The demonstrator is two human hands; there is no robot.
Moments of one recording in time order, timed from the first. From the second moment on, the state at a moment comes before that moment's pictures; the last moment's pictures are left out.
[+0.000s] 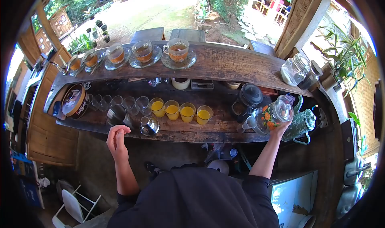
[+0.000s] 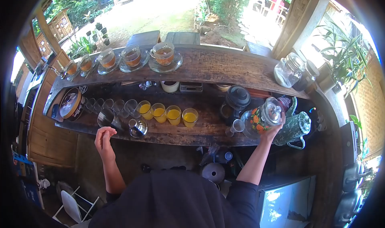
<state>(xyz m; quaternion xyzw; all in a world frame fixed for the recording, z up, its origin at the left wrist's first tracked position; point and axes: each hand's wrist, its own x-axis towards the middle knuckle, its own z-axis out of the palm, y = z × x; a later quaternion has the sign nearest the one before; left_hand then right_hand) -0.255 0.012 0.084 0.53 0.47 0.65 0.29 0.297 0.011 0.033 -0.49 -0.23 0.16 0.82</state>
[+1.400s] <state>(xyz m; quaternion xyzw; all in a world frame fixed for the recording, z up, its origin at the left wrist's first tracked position) -0.283 0.036 0.054 0.52 0.16 0.28 0.79 -0.094 0.005 0.113 -0.46 -0.48 0.34 0.66</state>
